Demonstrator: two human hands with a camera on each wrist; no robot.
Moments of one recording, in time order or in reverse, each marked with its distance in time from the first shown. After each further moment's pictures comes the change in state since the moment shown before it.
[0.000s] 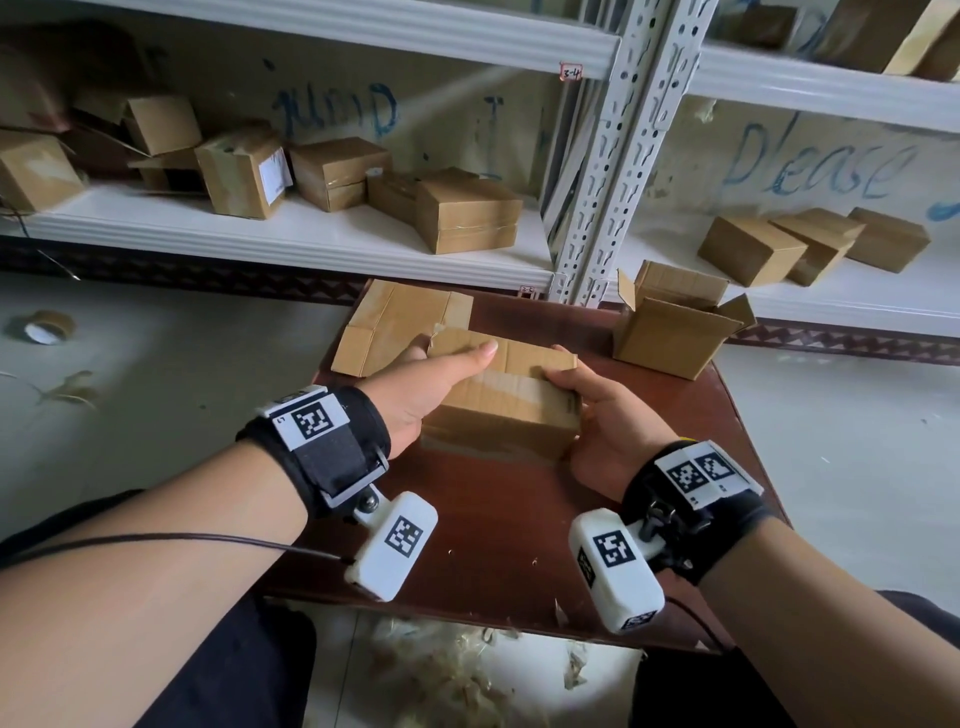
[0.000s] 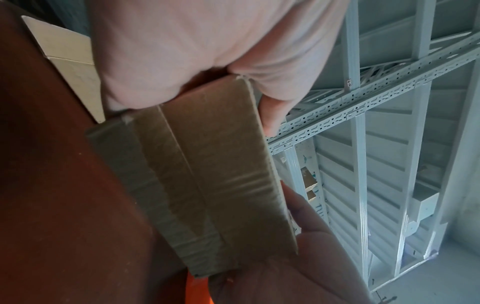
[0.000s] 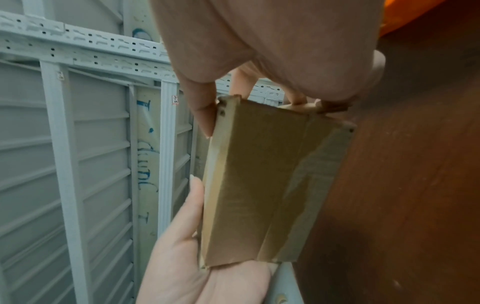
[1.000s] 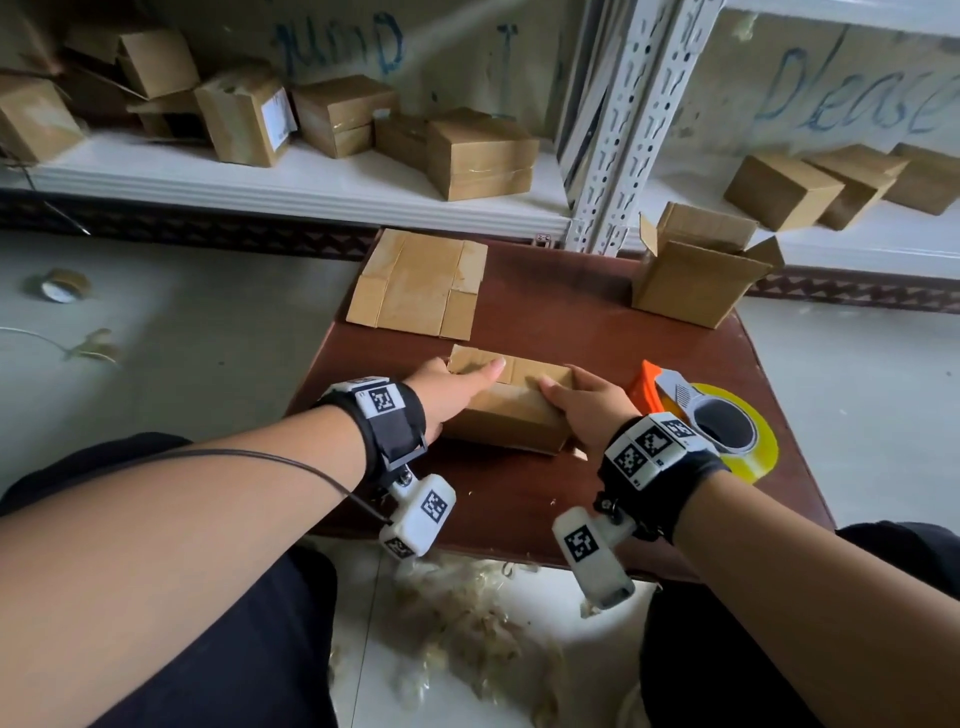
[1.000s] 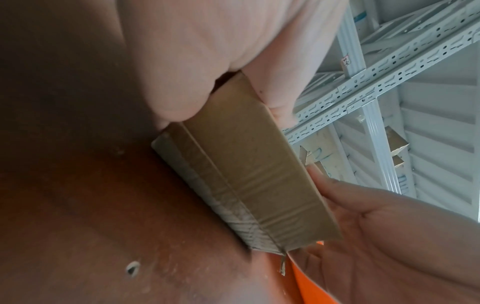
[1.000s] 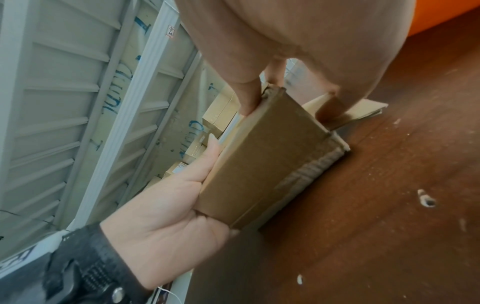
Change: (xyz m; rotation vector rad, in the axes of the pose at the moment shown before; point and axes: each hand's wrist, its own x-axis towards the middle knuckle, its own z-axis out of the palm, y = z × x) left_hand 0.030 -0.075 -0.003 0.295 0.107 -0.166; right_hand 0.015 0.052 -0.011 -0.760 0.467 0.045
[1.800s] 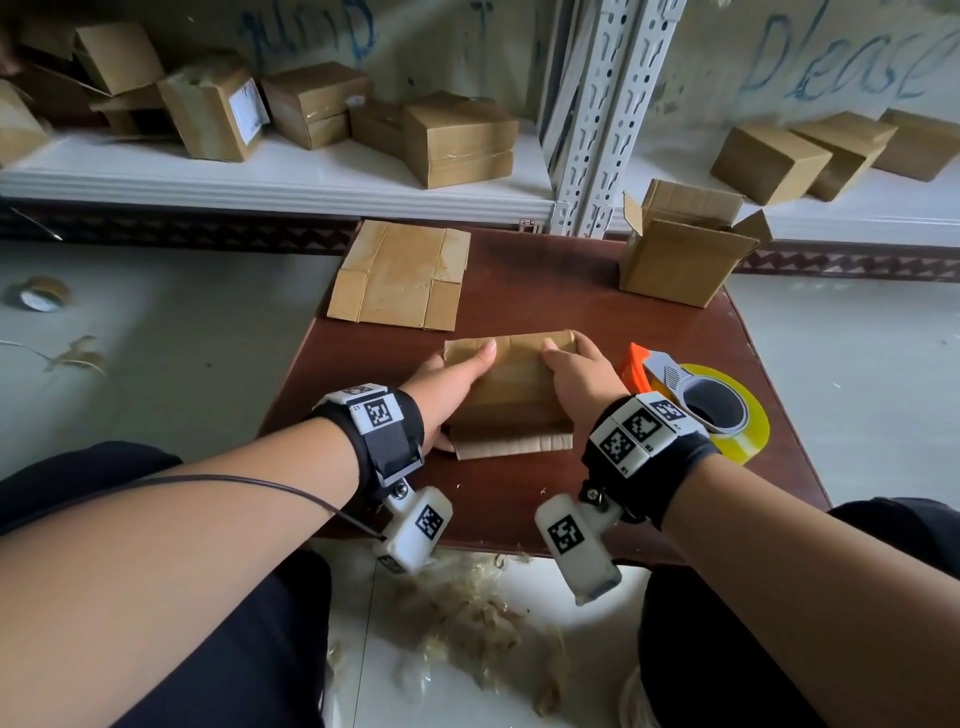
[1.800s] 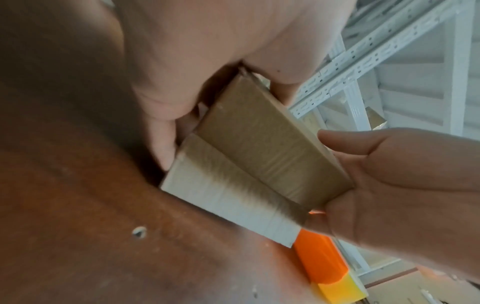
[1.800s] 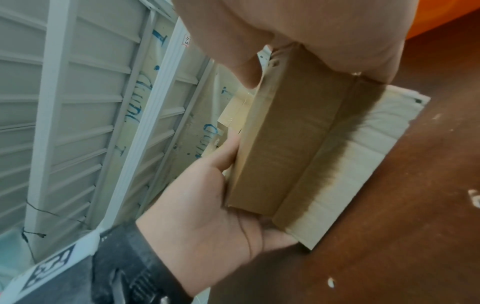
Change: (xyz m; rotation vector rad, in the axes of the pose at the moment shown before) left_hand -0.010 -0.001 0.015 -0.116 -0.076 -0.020; right_hand 0.005 -0.009 -0.001 0.154 0.072 -0.020
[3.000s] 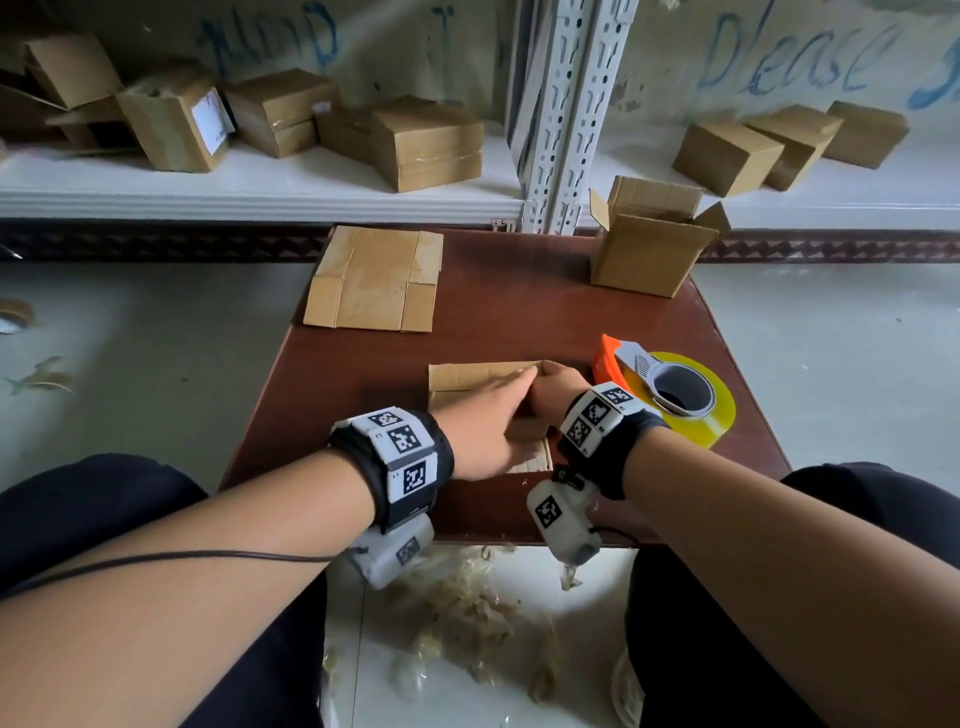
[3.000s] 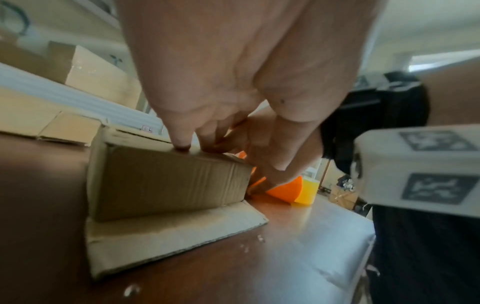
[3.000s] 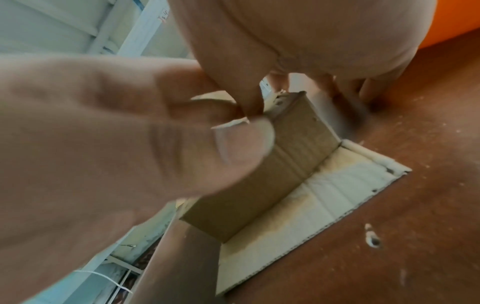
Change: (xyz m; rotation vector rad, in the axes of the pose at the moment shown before) left_hand -0.037 -0.001 0.037 1.108 -0.335 0.546; right_hand 0.016 0.025 -0.007 -0.377 -0.079 0.035
